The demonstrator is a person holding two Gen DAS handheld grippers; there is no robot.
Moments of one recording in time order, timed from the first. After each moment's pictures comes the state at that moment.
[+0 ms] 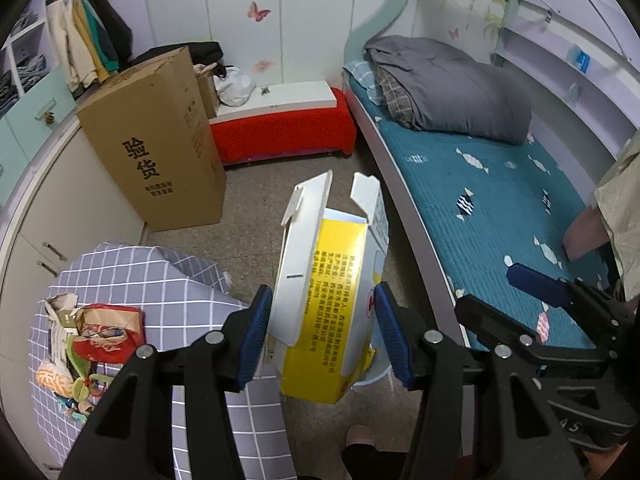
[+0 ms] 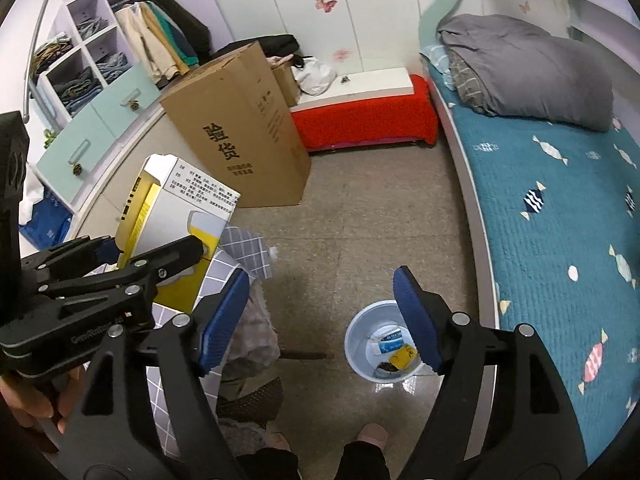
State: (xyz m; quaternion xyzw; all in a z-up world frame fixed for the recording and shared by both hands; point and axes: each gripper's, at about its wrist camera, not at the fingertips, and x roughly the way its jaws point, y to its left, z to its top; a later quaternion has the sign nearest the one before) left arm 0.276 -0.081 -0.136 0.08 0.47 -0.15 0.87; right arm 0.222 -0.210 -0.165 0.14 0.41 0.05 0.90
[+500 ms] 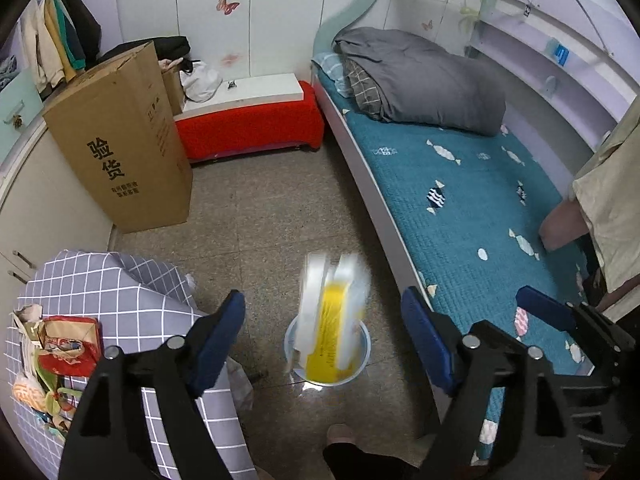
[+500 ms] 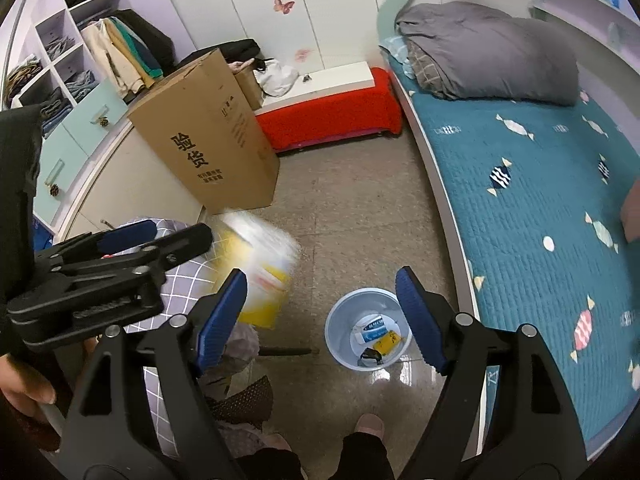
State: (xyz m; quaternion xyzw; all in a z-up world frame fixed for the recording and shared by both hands) left arm 0.284 -0.108 -0.154 0.07 0.47 -0.20 0.86; right arm 0.197 -0.238 -0.172 0.17 0.42 -0.01 0.89
